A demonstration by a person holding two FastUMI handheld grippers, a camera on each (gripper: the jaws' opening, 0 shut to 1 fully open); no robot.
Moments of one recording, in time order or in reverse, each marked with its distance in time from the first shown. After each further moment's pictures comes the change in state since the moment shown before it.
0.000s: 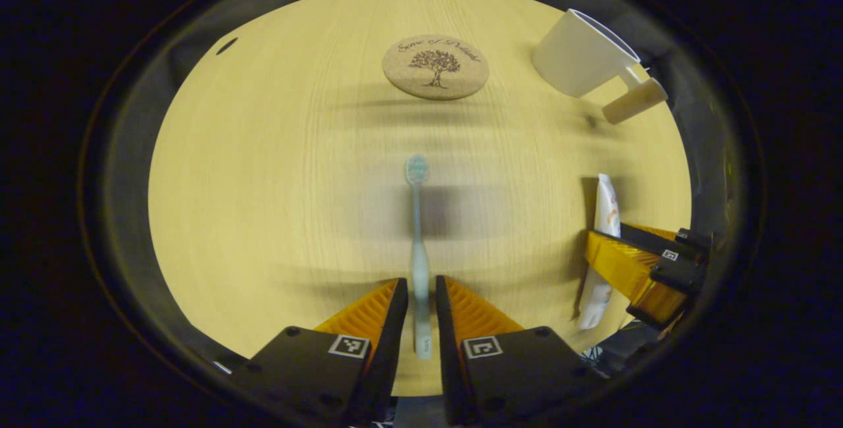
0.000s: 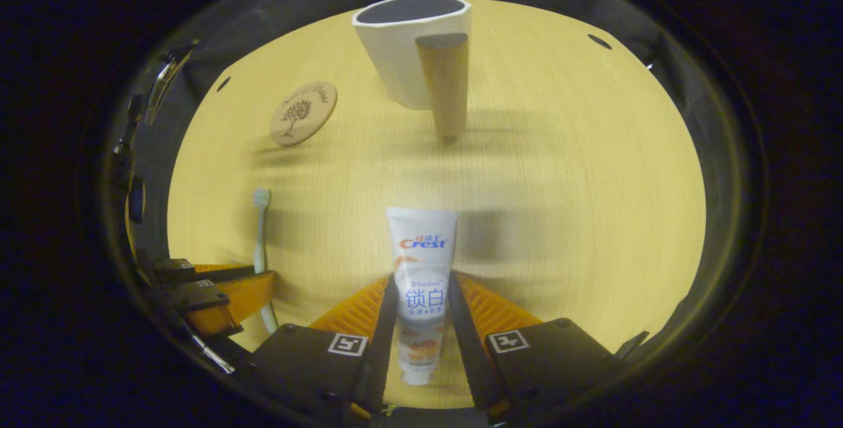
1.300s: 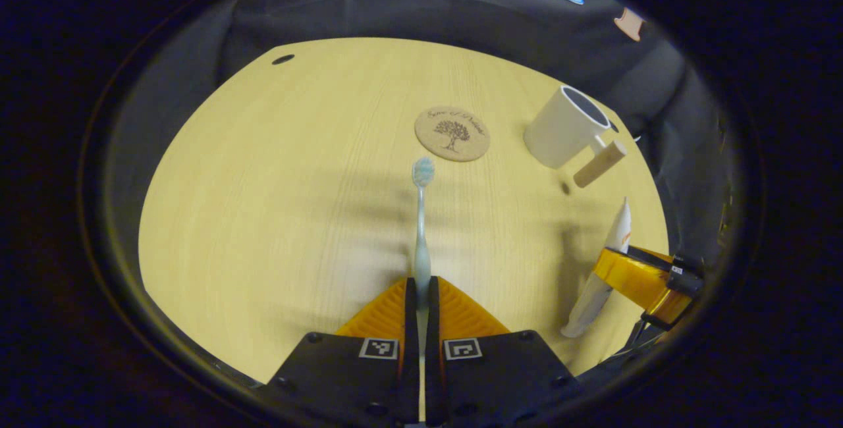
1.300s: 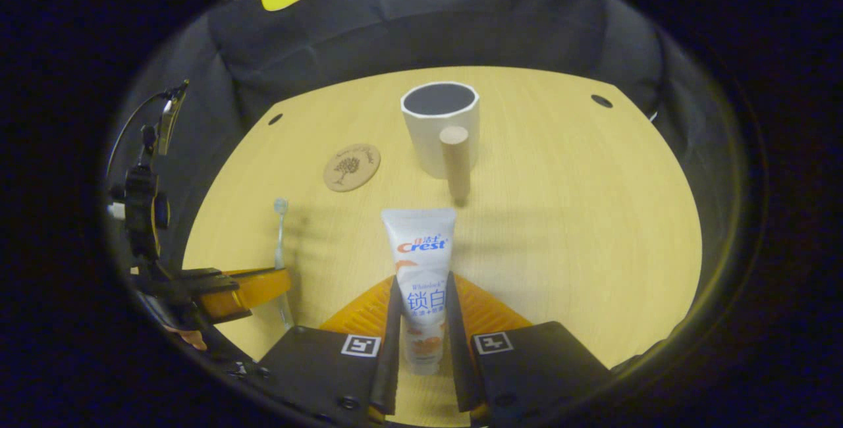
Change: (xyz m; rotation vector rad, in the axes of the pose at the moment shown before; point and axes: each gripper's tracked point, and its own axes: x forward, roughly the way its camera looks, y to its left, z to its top) left arm -0.036 -0.002 0.014 -0.183 -0.424 -0.100; right arm -0.047 0.005 0.028 -0.139 -0.434 0.080
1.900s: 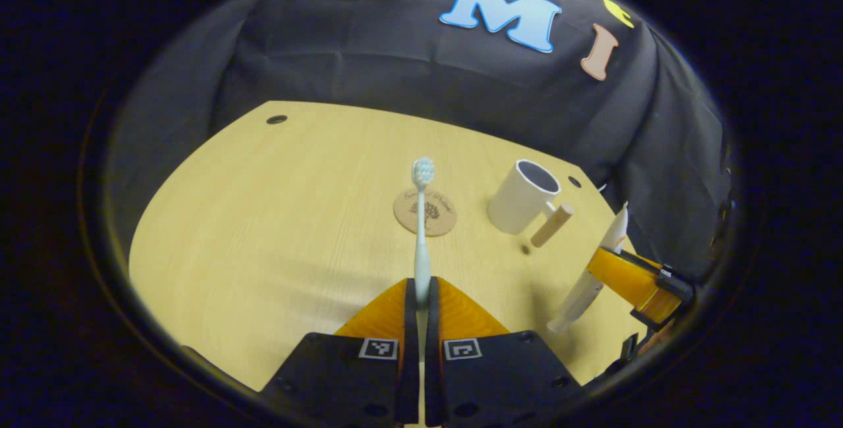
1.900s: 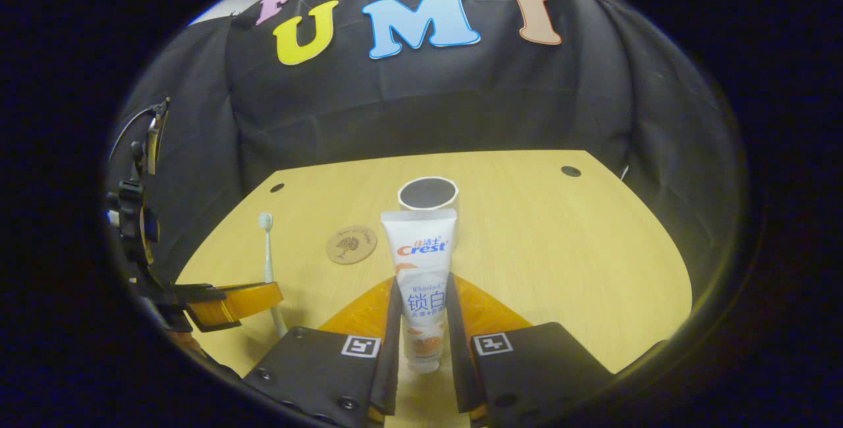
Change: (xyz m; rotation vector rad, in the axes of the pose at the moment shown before) left arm -0.040 -0.020 0.058 0.052 -0.349 -0.135; right arm -0.038 0.001 0.056 0.018 -0.380 -0.070
